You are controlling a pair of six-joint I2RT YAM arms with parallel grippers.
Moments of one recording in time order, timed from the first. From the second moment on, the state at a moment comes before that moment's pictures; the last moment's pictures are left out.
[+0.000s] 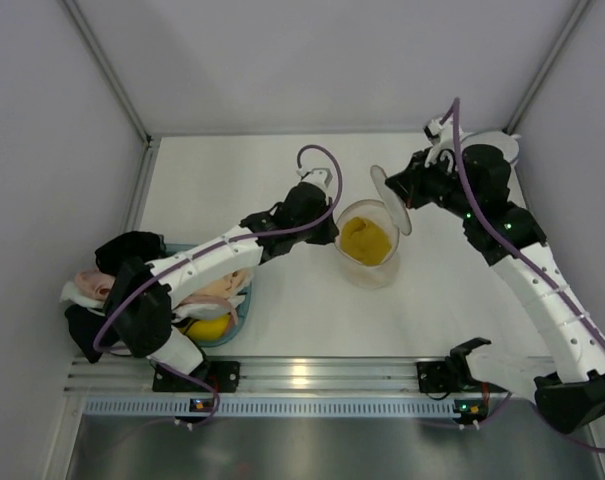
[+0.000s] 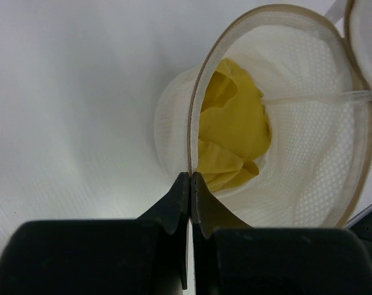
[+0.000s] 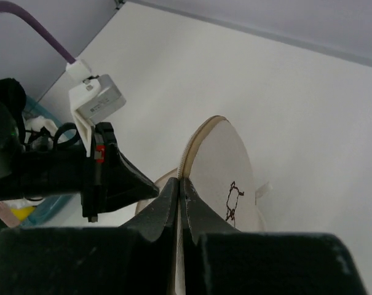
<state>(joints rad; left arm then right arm) -0.82 1.55 1.20 -0.27 -0.09 -0.59 0.38 1.06 1.25 -0.43 -0.27 0.16</state>
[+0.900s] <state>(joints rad) -0.78 1.56 1.02 -0.10 -0.11 -0.64 0.46 1.06 1.06 -0.48 -0.27 0.31</state>
